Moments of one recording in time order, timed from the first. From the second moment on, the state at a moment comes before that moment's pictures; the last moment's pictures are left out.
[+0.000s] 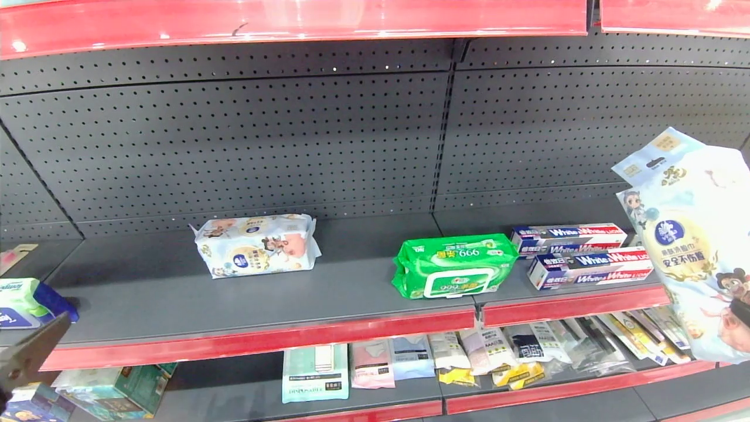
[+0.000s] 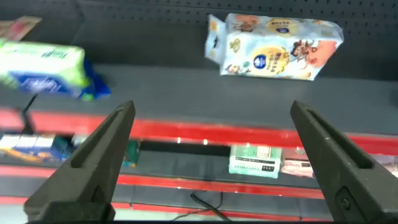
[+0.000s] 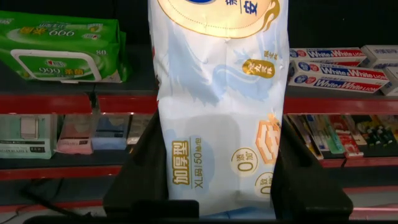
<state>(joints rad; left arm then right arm) 0.05 0.76 -0.36 -0.16 0.09 -0.06 -0.21 0.77 -0.34 -0.22 0.17 -0.20</state>
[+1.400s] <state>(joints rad) 0.38 2.02 -1.06 -0.28 -0.87 0.80 -0.21 0.78 -0.31 -0.21 0.06 -0.25</state>
